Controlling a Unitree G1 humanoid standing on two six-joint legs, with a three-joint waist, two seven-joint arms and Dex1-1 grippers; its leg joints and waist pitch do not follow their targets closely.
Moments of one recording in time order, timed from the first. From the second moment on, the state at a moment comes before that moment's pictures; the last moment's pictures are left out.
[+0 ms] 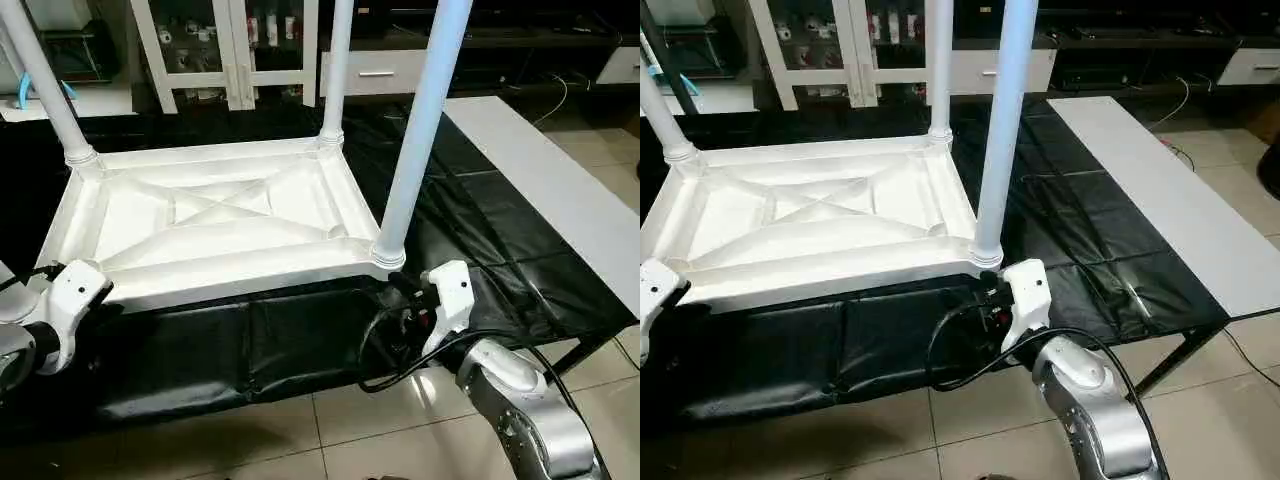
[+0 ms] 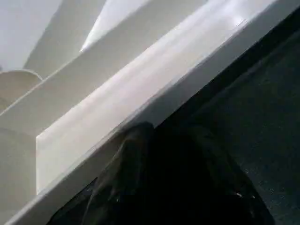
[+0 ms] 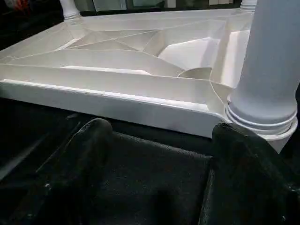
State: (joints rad) left arm -0.03 0.74 0.19 0.06 -0.16 0.51 -0.74; right arm 0.00 -0.21 0.12 -0.23 0.31 0.43 0.42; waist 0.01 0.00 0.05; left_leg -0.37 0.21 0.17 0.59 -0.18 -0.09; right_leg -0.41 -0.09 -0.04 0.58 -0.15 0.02
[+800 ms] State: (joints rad) left arm 0.15 0.19 0.12 -0.23 -0.12 0.14 -0.26; right arm 0.10 -0.11 0.09 -0.24 0.18 0.19 0.27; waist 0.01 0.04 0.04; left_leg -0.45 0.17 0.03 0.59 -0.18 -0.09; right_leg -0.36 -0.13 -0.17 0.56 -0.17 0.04
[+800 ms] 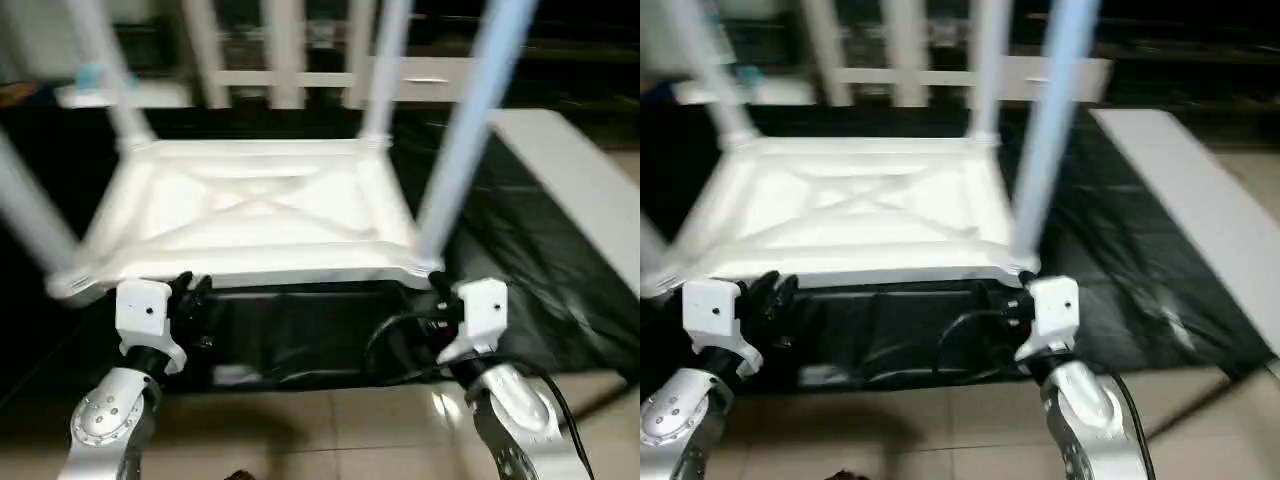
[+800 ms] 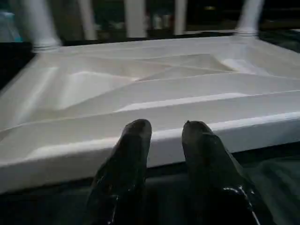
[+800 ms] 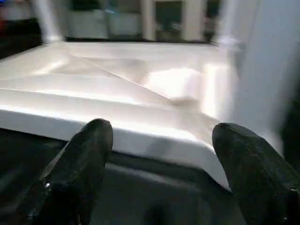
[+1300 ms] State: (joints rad) left arm 0.09 0.23 0.13 -0.24 -0.12 0.19 -0.25; right arm 0.11 -0.09 0.03 -0.23 0.20 0.17 0.22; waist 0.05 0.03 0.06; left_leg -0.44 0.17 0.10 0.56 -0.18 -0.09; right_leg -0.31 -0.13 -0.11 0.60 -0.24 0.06
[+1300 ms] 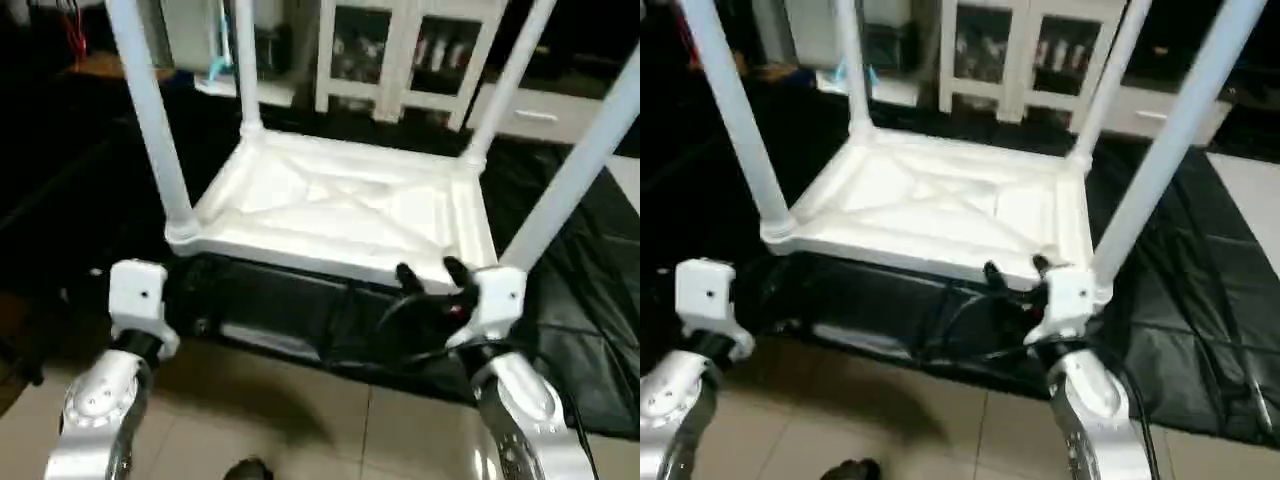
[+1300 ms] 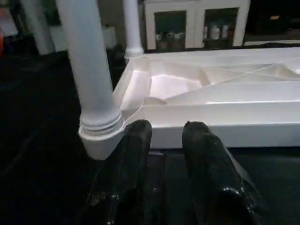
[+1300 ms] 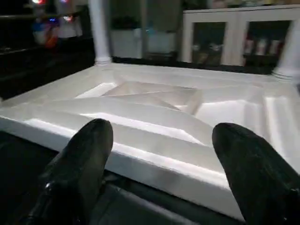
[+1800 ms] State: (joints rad) left arm 0.08 0.21 0.12 -0.29 -0.16 0.23 -0.26; right arm 0.18 -0.08 0.03 -0.31 0.25 0.21 0.23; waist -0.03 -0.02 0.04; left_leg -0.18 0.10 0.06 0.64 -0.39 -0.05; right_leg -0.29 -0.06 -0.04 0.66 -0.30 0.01
